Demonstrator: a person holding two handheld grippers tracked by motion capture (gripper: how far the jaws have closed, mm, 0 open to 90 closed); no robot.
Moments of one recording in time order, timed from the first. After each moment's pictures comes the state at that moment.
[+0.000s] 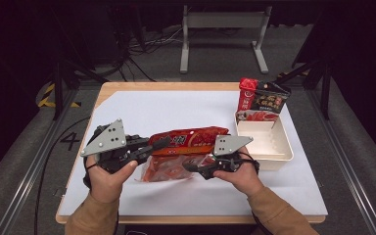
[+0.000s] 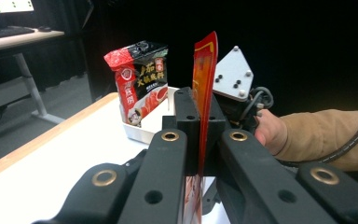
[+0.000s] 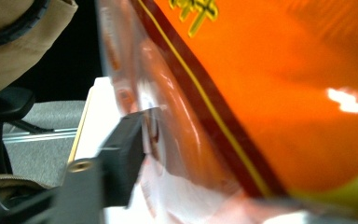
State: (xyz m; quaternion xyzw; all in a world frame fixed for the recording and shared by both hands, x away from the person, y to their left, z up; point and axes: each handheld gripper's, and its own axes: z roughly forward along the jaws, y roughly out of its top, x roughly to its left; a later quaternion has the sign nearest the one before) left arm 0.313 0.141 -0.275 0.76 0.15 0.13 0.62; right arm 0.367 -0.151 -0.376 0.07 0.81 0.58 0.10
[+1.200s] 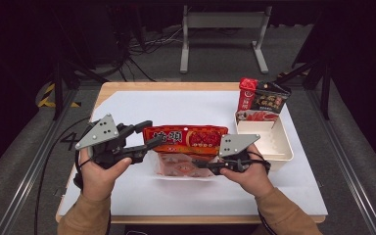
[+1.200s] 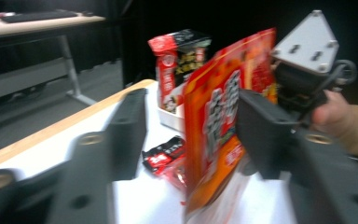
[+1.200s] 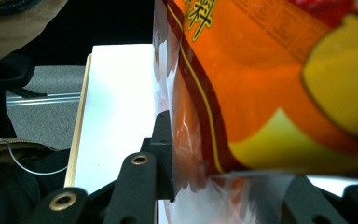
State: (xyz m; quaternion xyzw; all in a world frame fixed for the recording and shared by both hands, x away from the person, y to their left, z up) left arm 0.328 0.163 -0.282 0.74 0.23 0.16 0.60; right arm 0.351 -0.168 -0.345 0.08 0.85 0.51 0.11
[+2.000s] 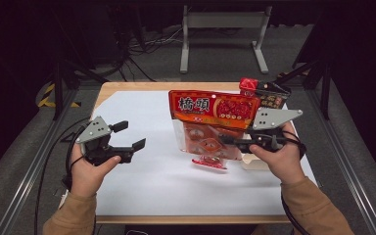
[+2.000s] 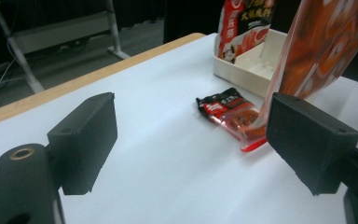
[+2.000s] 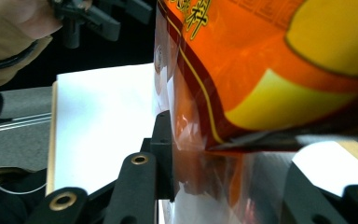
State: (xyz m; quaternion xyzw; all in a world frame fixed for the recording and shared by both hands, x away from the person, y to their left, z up) left arm 0.354 0.200 -0.324 0.77 0.31 0.18 0.53; right arm 0.360 -0.226 -0.276 0.15 0.83 0.51 0.16
